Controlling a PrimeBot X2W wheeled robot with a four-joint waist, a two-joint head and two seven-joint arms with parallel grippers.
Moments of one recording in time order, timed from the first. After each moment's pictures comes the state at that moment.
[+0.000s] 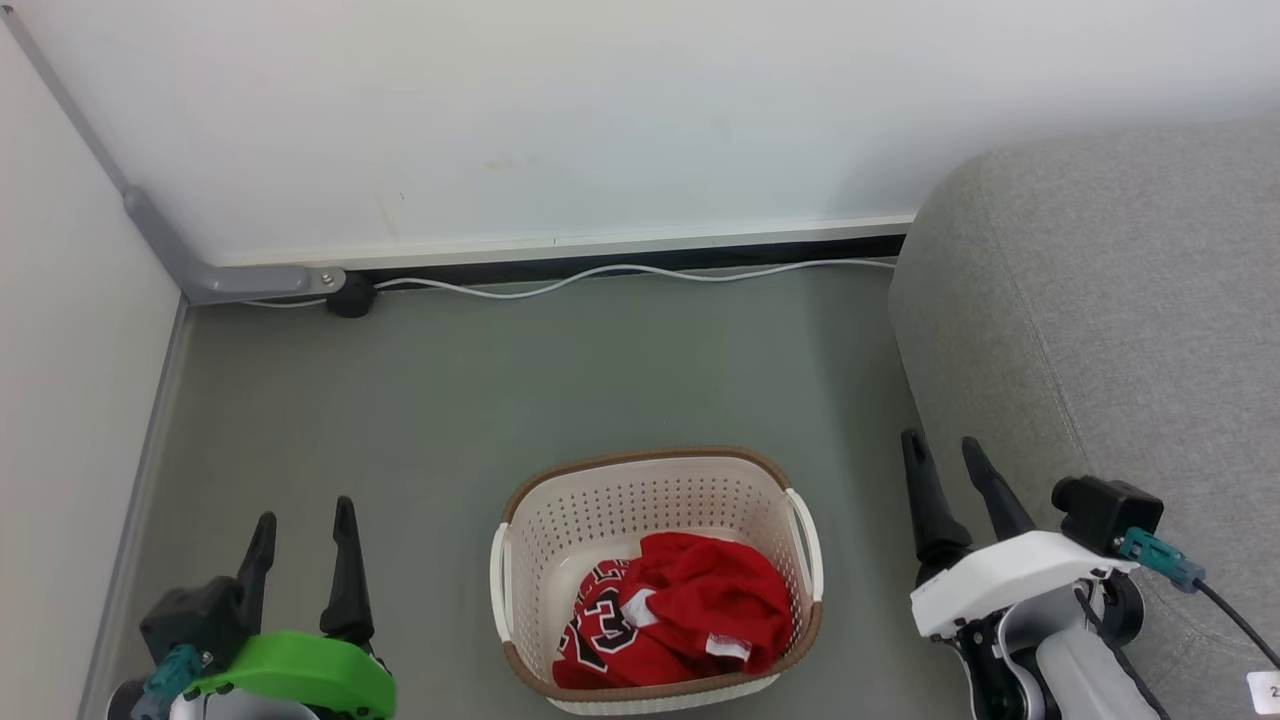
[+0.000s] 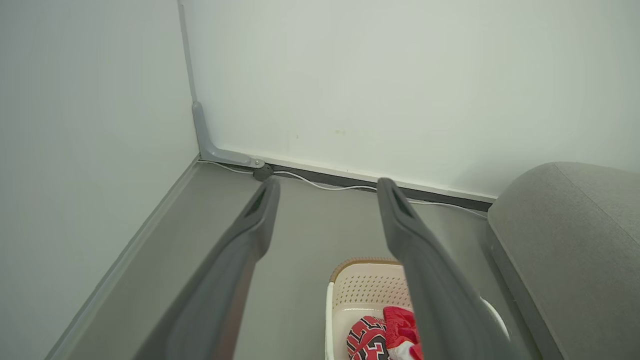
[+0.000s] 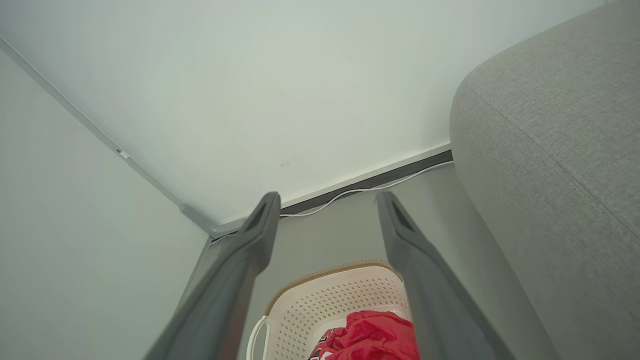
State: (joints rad) left arm 0.06 0.07 -0.13 0.12 -0.42 0.05 -0.19; right arm -0.02 -0.04 0.24 0.24 0.53 -0.03 -0.19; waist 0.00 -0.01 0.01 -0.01
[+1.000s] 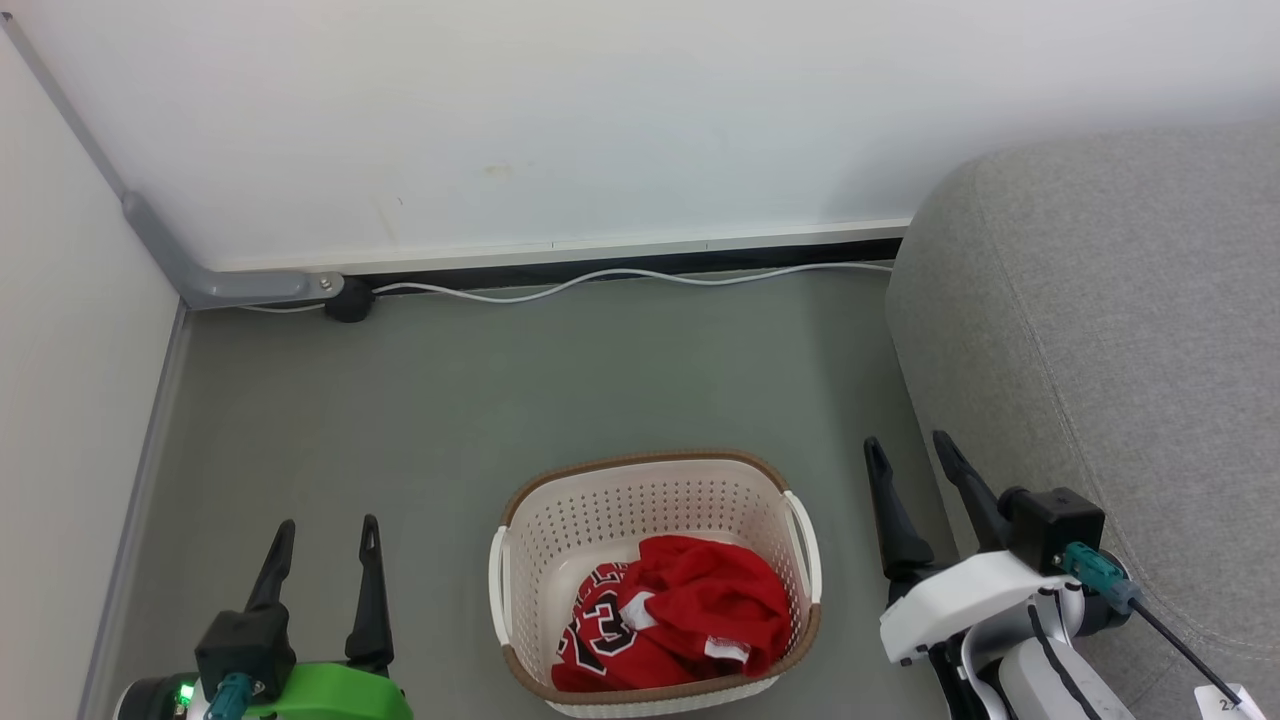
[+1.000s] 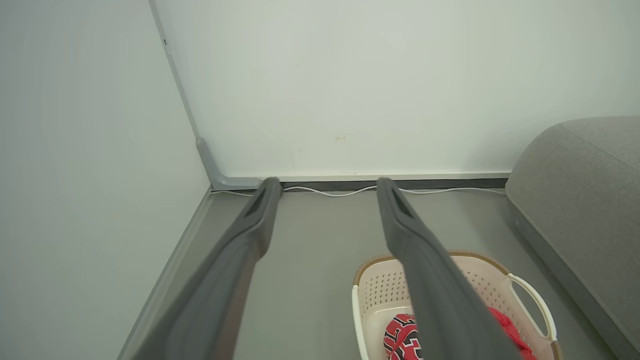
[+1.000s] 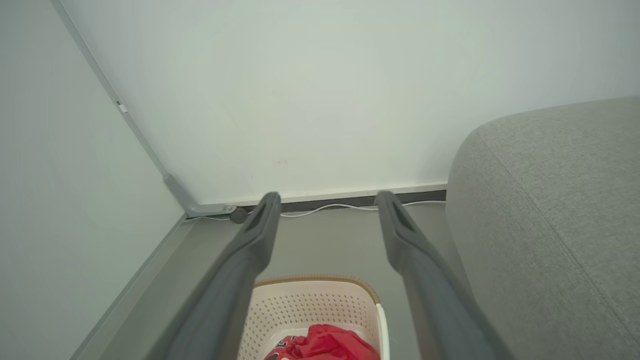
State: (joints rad) left arm 0.09 0.07 -0.16 0.12 -0.21 0.07 -0.25; right arm -0.02 -0.05 0.31 0.24 0.29 -0.06 -0.25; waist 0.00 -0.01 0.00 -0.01
